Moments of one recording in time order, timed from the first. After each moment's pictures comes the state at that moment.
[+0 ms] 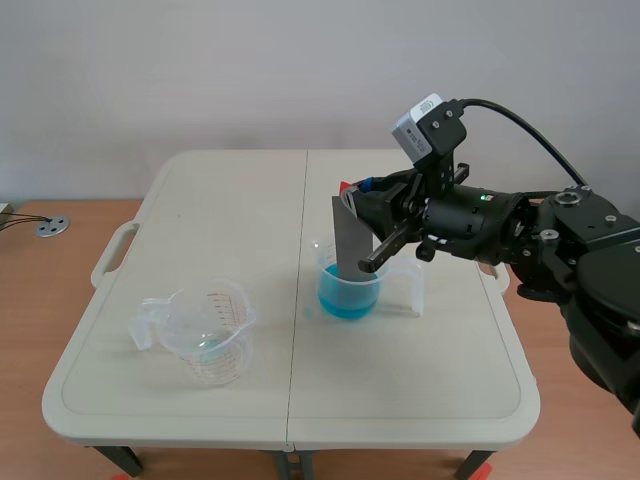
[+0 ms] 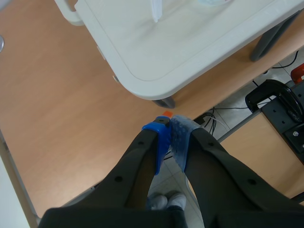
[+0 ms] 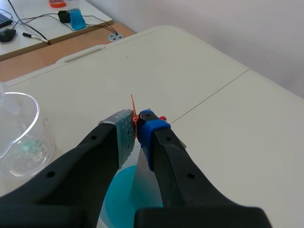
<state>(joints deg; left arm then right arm) 68.9 -33.1 -28.5 114.4 -9.6 -25.0 -2.0 10.4 11.6 -8.7 69.4 -2.9 44.9 10.2</state>
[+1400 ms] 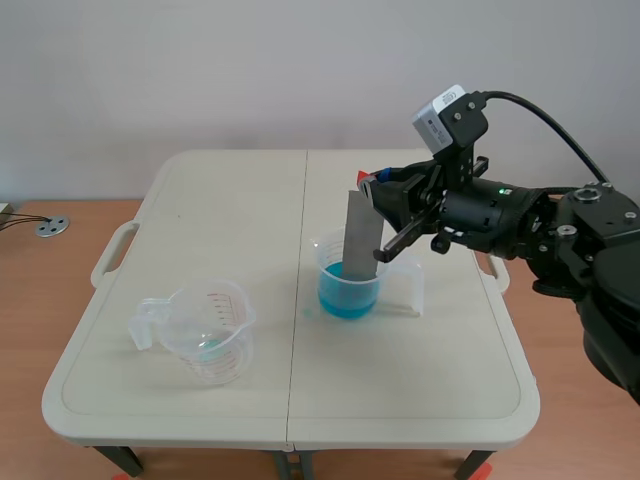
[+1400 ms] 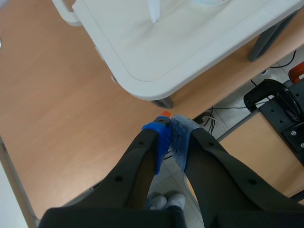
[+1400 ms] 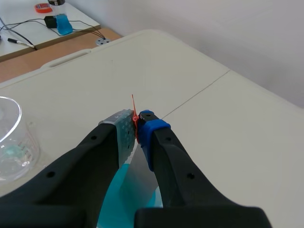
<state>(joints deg) 68.9 -33.1 -28.5 114.4 -9.6 -25.5 -2.0 10.3 11.9 -5.6 70.1 -3.8 45.1 11.5</state>
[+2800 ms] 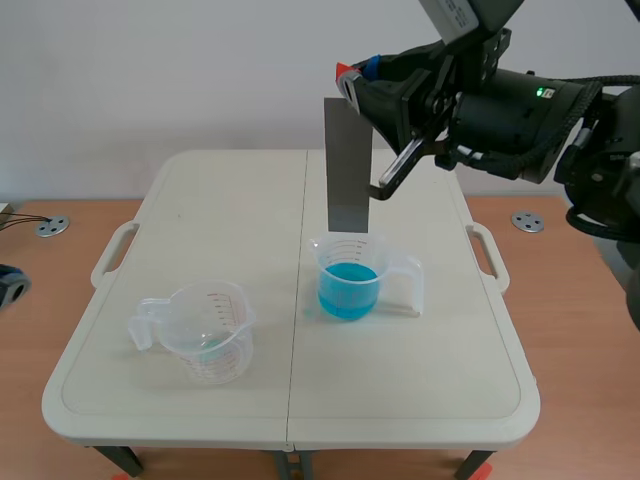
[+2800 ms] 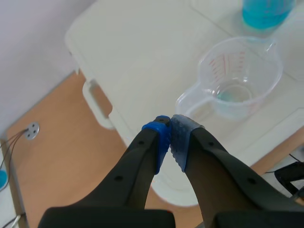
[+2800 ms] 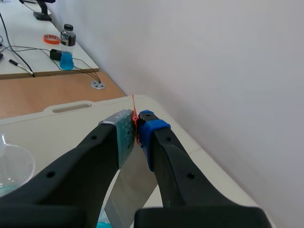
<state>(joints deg) 41.9 -34.3 -20.1 114.3 -9.6 -31.1 2.9 5.6 13.5 -4.9 96.4 -3.7 45.5 8.4</state>
